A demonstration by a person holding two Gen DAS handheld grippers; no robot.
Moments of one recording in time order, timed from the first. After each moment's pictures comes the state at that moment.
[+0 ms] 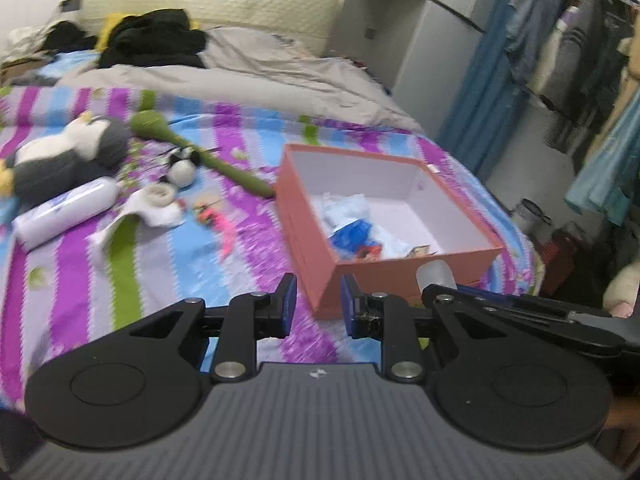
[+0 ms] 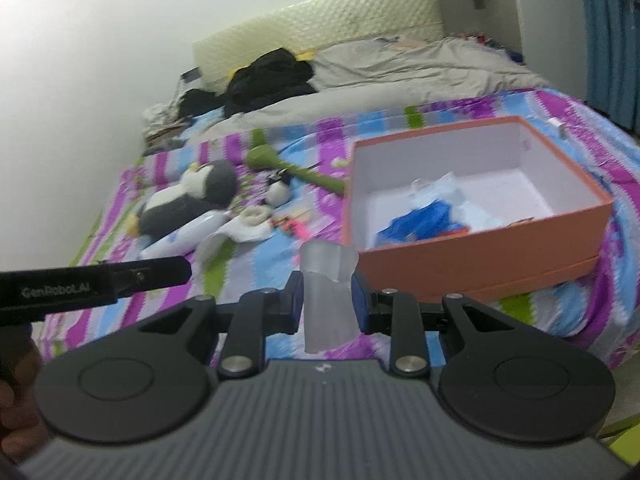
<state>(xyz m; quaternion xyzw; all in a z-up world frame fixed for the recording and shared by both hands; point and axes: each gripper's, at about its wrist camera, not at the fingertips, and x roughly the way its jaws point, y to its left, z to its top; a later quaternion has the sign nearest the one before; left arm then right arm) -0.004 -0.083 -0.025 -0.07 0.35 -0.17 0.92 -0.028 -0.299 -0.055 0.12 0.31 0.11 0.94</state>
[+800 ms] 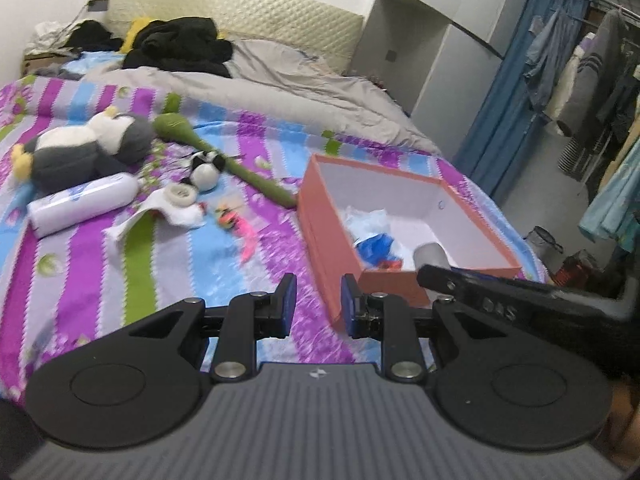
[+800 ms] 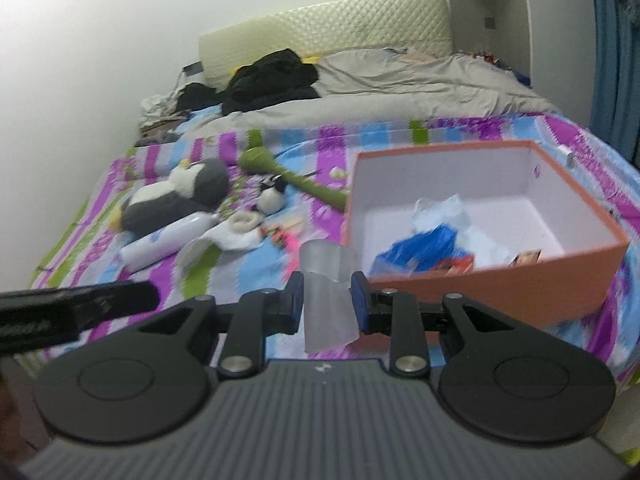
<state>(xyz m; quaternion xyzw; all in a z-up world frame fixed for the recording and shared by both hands) 0.006 -0.075 -0.039 -0.10 0.32 -0.16 0.93 0.020 -0.289 -0.060 0.07 0.29 0.09 0.95</state>
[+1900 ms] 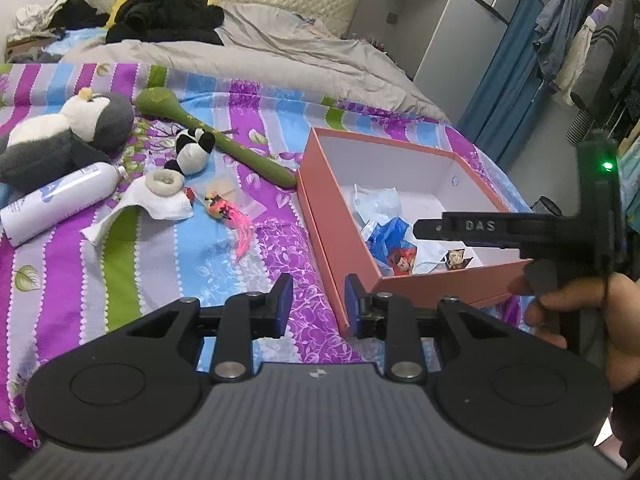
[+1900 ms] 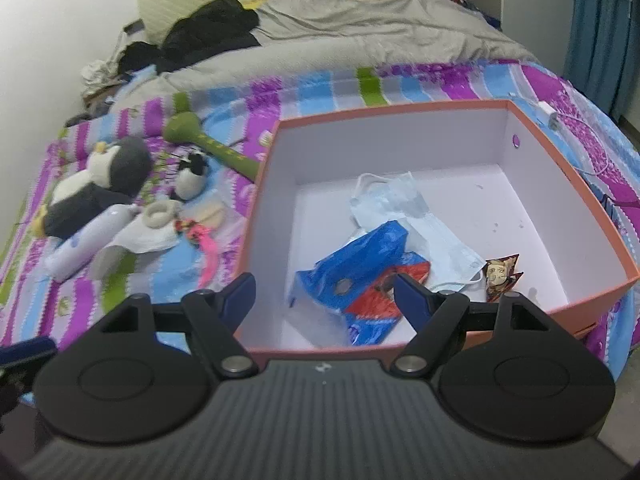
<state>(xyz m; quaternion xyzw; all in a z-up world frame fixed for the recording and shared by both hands) 0.078 -0.090 -0.061 -0.08 0.37 -0.16 0.91 0.125 -0.332 -0.083 0.08 0.39 0.04 0.92</state>
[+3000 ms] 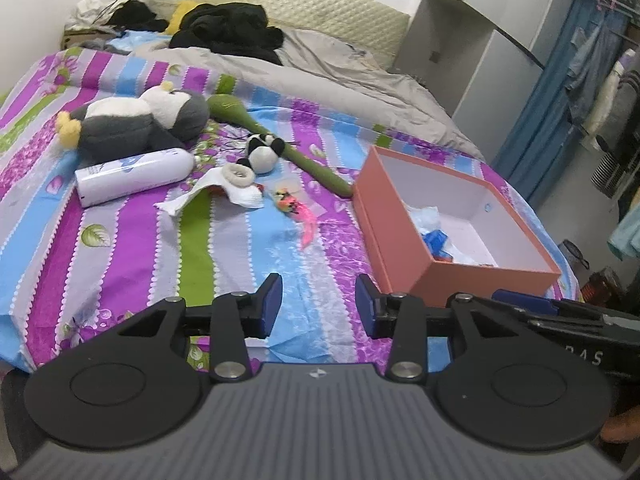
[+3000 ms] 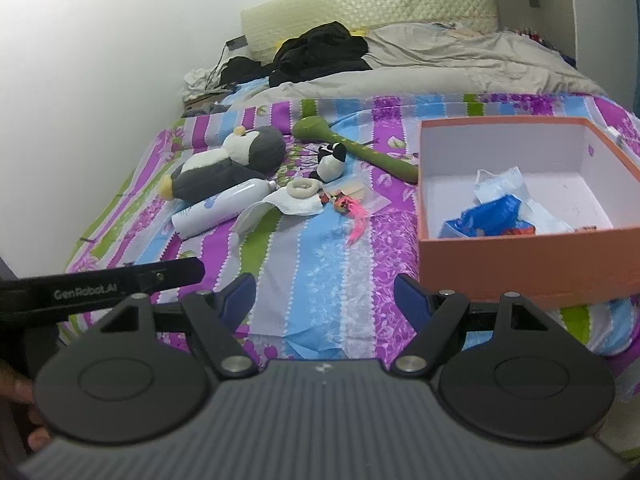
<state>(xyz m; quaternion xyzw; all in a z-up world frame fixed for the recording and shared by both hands) 0.001 -0.019 -0.067 -0.12 0.34 -0.09 0.93 0.001 -0.245 -0.068 0.08 0.33 0.16 0.93</state>
